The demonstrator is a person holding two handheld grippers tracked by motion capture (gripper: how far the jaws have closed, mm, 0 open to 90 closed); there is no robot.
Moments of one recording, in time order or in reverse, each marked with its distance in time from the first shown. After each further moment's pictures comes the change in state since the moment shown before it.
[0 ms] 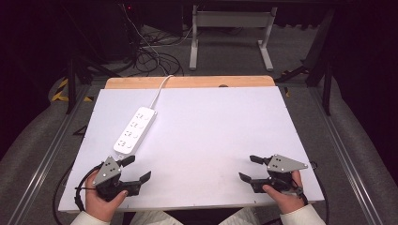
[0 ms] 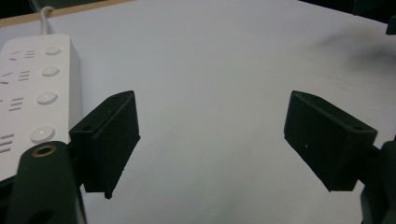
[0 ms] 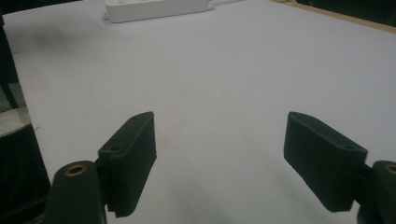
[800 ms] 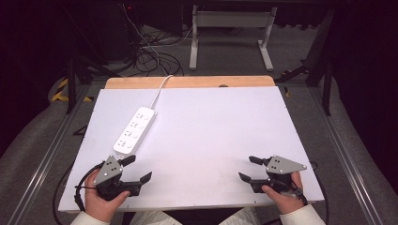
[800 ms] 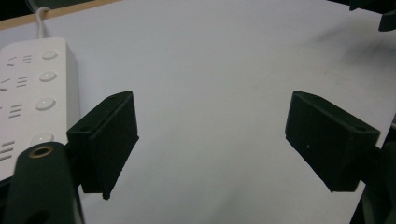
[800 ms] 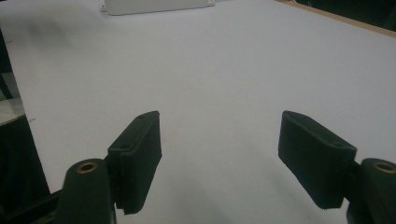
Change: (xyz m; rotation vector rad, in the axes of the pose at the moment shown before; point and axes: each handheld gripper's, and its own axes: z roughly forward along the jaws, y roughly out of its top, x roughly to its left) left arm -0.003 0.009 -0.003 0.032 -0.006 0.028; right arm 0.003 0.000 0.000 0.014 -0.007 -0.035
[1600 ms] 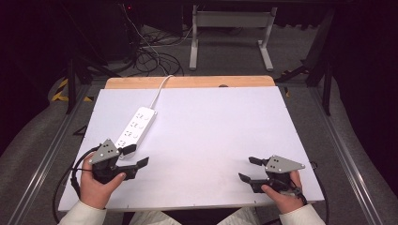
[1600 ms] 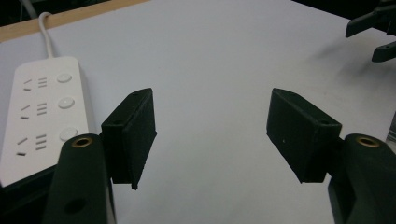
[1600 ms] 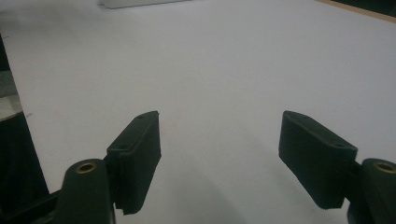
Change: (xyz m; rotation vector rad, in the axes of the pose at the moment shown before) left arm 0.024 0.042 -0.001 0.040 -0.027 -0.017; right arm -0.002 -0.003 0.003 0.024 0.007 0.020
